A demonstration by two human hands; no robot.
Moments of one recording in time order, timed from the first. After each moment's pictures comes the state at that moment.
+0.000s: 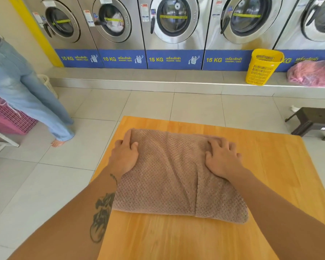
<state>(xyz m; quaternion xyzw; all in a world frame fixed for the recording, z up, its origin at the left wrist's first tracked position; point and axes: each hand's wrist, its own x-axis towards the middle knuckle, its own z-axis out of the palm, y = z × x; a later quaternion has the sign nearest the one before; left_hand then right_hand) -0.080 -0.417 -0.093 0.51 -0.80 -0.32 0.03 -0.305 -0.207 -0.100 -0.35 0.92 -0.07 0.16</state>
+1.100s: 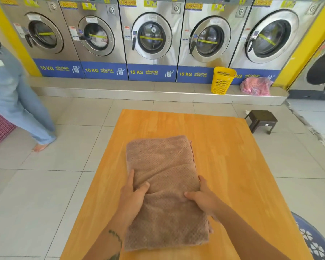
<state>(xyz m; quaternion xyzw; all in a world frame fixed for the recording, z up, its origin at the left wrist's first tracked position) 0.113 -0.197 -0.070 0.46 -0.63 -0.62 0.09 -0.057 -0.028 -0.051 -0.10 0.77 -0.40 0.48</state>
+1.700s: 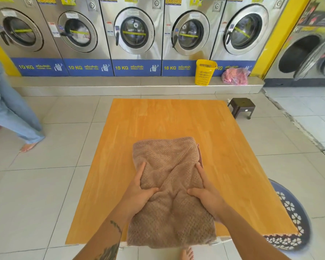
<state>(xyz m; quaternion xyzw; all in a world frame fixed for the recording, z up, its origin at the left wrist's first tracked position) 0.181 -0.138 -0.060 0.32 -0.67 -0.67 0.02 0.037 0.061 -0.058 -0.13 0.72 -0.55 0.39</state>
